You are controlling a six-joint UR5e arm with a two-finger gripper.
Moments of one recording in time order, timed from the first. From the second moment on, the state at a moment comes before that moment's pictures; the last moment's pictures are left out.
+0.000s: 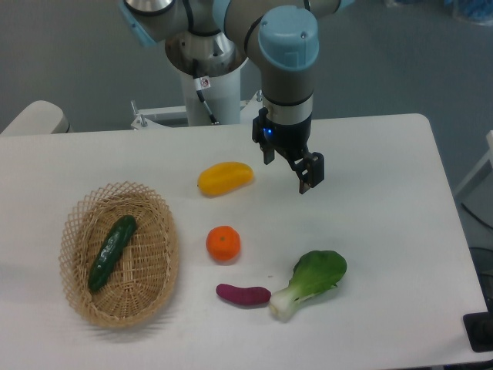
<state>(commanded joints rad) 2.54 -1.67 -1.75 -1.12 1.55 1.40</state>
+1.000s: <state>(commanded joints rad) 2.30 -1.73 -1.78 -1.10 1.54 0.90</state>
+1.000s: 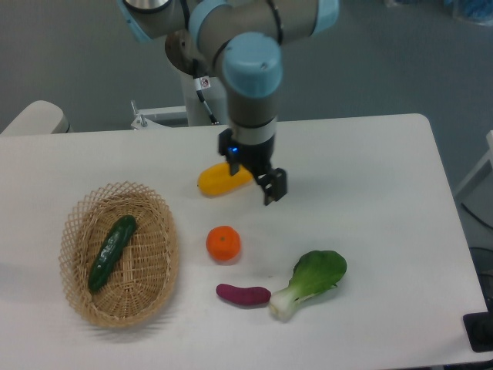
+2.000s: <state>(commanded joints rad) 1.97 -1.95 -1.78 -0.93 1.52 0.36</state>
